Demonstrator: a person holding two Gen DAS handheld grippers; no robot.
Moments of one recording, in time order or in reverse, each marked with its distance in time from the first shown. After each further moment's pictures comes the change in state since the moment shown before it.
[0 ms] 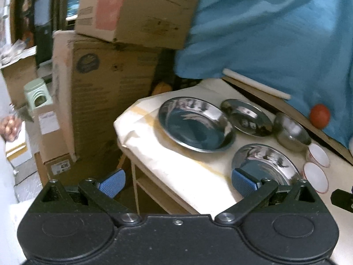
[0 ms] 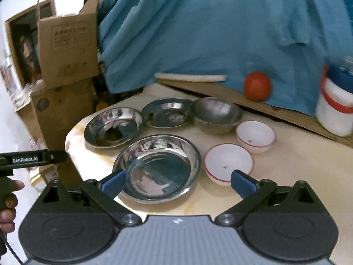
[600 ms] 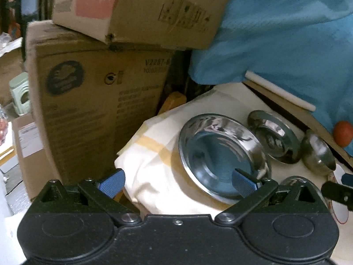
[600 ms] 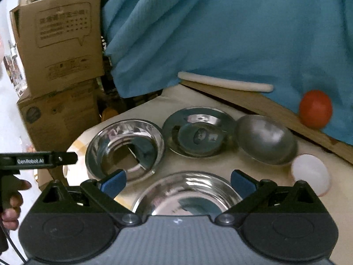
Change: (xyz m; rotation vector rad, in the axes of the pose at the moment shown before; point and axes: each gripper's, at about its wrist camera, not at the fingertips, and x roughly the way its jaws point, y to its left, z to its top) left arm 0.111 0.051 0.084 0.020 0.109 -0.076; right arm 0.114 0.048 0.072 -0.019 0.066 0.046
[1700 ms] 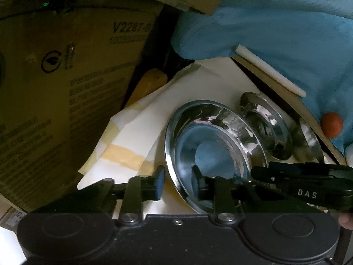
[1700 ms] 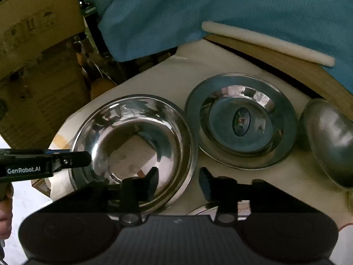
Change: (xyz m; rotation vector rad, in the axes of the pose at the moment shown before) left arm 0.083 0.020 0.035 0.005 0.196 -0.217; right arm 0.128 0.031 0.032 0.000 0.264 0.030
